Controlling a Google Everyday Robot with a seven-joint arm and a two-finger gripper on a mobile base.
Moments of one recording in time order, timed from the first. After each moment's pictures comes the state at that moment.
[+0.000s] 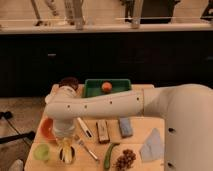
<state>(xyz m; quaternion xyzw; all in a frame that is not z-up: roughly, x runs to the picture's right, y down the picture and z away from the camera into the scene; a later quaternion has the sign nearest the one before) -0.195 0.242 0.664 -0.19 -0.39 -0.71 0.56</state>
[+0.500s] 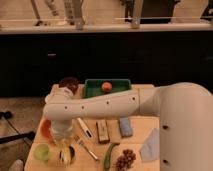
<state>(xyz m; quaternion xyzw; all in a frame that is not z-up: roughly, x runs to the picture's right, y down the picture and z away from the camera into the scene) -0.199 0.249 0.670 -0.19 -0.39 -0.71 0.55</state>
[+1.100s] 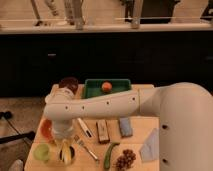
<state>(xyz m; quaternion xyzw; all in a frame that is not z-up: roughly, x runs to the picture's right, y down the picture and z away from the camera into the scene) -0.197 0.251 0.671 -0.20 -0.39 -0.71 0.55</state>
